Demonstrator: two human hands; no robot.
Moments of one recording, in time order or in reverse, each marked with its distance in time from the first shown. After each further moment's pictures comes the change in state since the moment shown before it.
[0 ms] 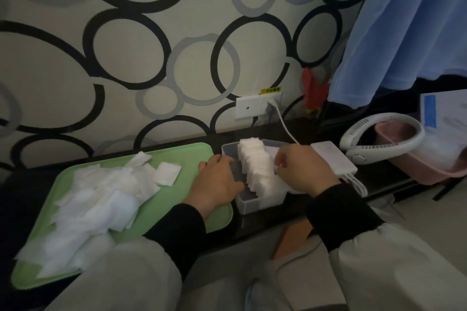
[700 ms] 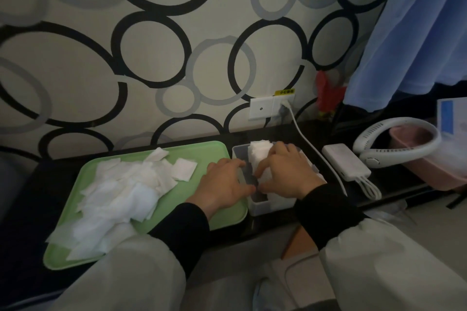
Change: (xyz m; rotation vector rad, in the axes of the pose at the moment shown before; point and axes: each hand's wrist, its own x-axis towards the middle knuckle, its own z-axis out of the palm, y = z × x) left_hand -0.018 -0.016 -0.014 -0.011 -0.026 0.050; right_hand -0.008 -0.047 0.017 -0.212 -0.089 -0.242
